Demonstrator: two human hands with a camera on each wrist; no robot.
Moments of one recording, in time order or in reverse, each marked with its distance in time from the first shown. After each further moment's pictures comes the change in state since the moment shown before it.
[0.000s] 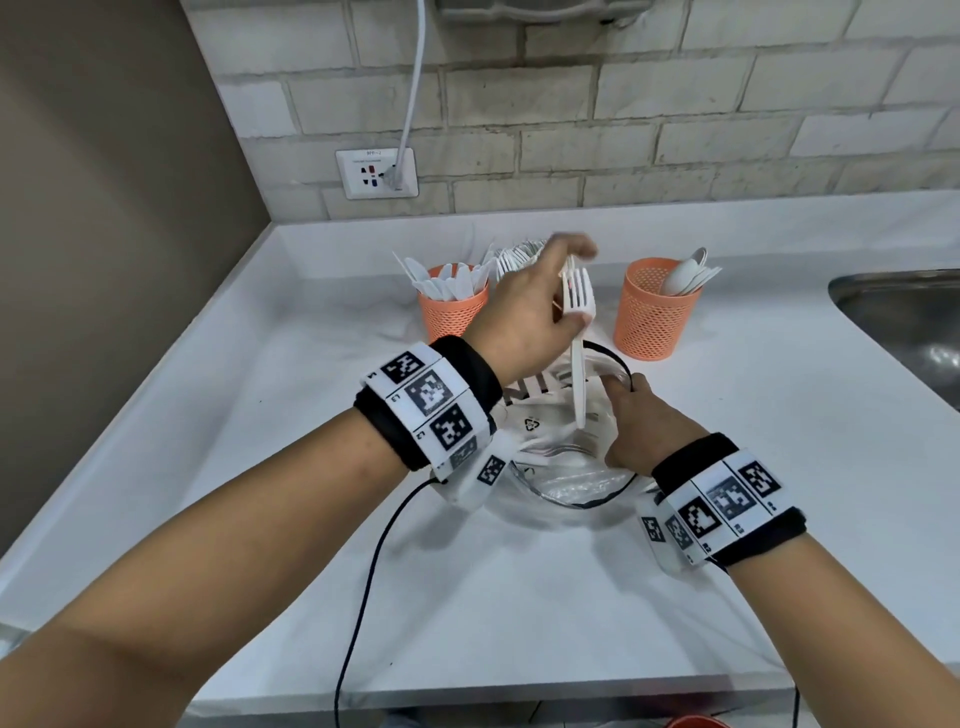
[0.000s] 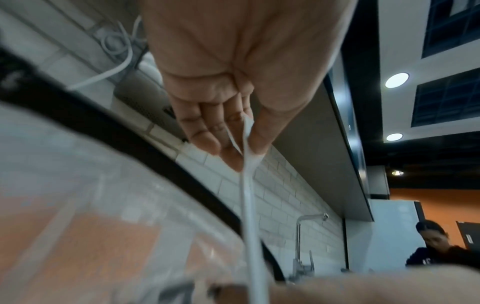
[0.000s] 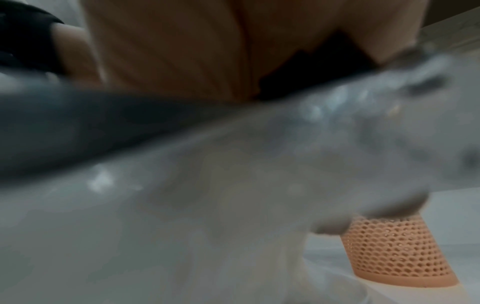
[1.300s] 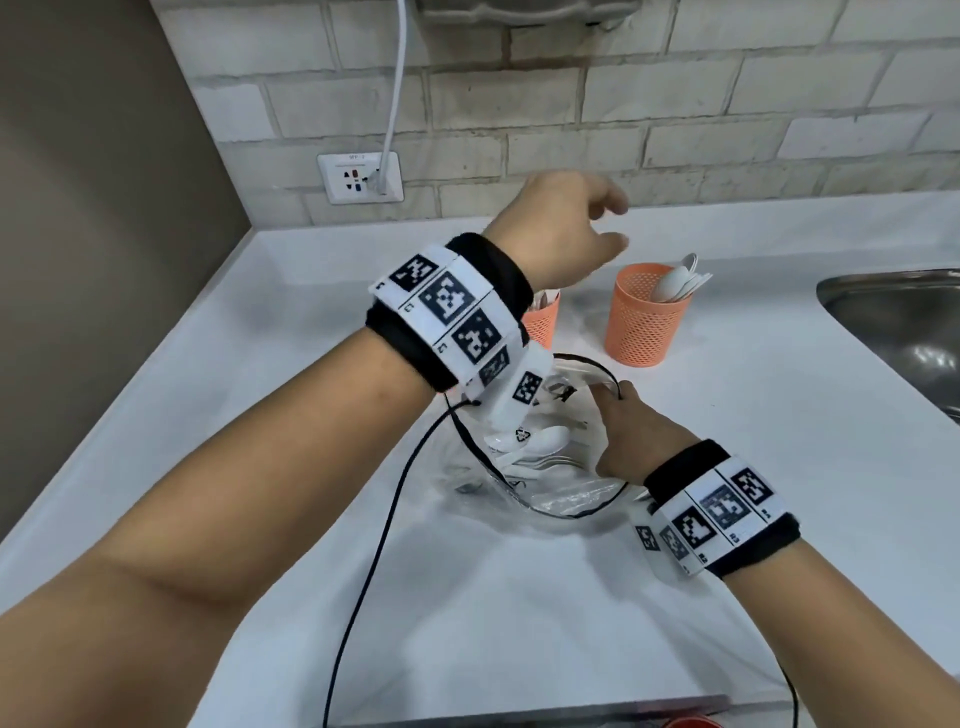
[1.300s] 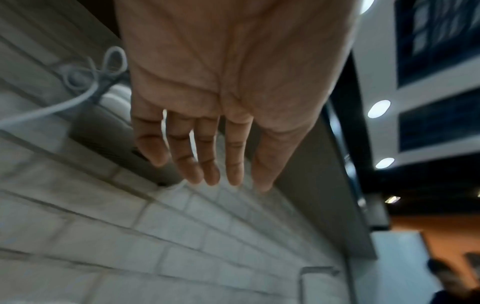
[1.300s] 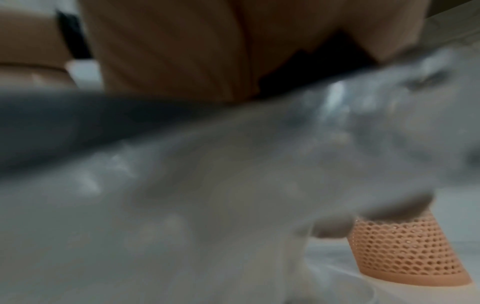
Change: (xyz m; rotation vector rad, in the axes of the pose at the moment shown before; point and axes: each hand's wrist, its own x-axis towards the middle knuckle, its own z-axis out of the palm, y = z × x) left_hand 0.060 0.042 -0.027 0.211 -0.028 -0.007; right_hand 0.005 -0.001 -0.005 -0.030 -0.045 -0.013
